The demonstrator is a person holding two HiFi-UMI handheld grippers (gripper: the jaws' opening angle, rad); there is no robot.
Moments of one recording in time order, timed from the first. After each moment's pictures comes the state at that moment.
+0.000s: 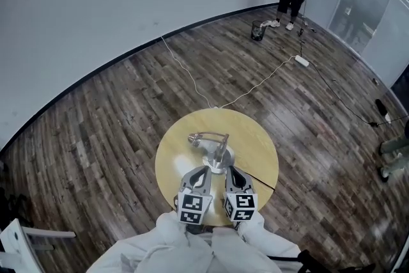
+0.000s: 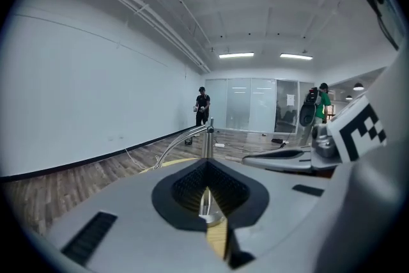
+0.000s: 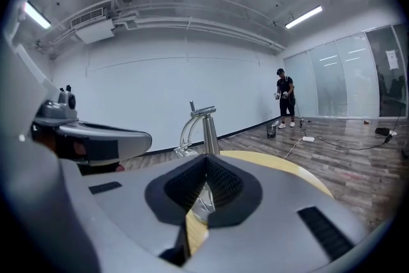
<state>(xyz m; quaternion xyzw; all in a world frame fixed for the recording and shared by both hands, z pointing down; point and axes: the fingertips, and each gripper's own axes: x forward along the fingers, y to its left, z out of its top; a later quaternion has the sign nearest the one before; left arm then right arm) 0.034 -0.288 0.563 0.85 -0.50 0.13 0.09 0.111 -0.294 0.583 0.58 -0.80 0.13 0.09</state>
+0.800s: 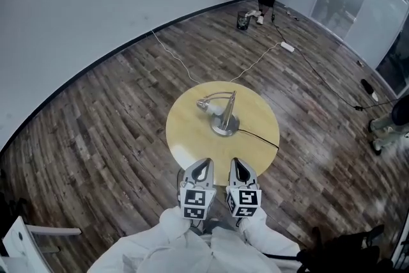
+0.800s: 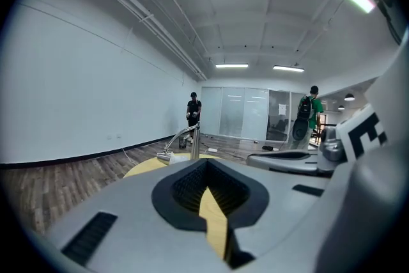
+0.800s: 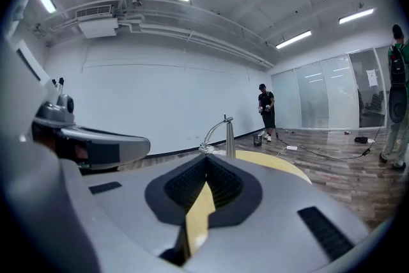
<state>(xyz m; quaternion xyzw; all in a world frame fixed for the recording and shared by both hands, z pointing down) -0.034 -0.122 0.546 0.87 -0.48 0.09 0.10 0.050 -0.118 0.554 0.63 -0.77 0.09 0.07</state>
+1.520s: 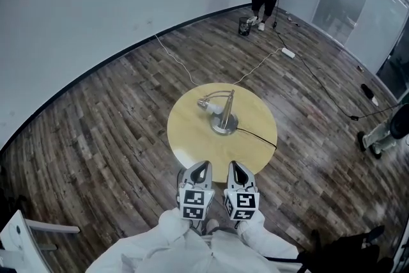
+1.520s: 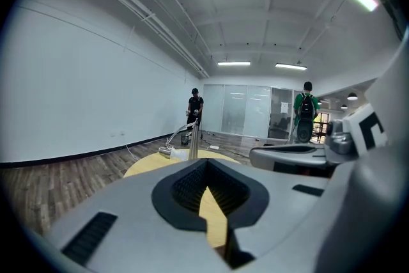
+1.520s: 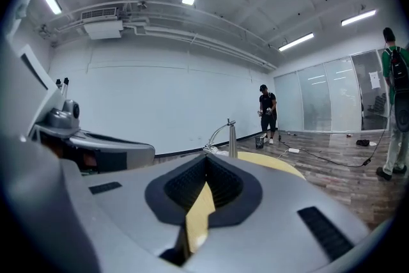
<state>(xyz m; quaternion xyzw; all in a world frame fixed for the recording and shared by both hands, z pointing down) -0.036 -0.085 0.542 0.86 -0.49 0.10 0.11 0.045 -0.077 0.537 0.63 -0.77 0.07 0.07</state>
